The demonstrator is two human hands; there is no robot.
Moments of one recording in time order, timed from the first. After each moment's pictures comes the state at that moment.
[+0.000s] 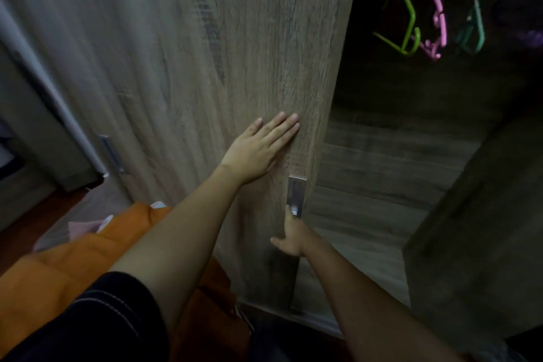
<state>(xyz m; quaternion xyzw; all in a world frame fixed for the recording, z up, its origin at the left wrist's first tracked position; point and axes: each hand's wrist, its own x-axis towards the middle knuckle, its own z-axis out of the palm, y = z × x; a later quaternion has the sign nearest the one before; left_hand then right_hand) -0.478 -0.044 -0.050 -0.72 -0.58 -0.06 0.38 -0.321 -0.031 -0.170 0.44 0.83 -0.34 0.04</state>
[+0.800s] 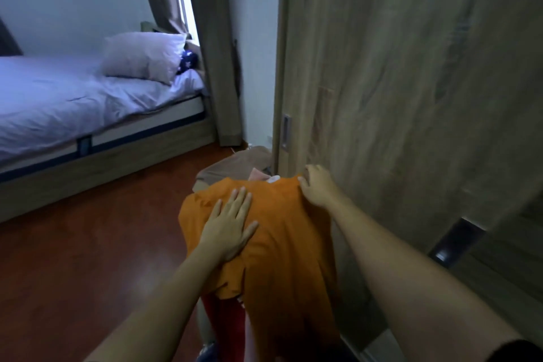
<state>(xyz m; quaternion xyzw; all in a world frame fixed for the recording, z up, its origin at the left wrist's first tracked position) -0.566 -0.383 -0.154 -0.35 -0.93 -0.03 0.02 -0.532 -0.160 -0.093 0.17 0.96 -0.21 -0.07</state>
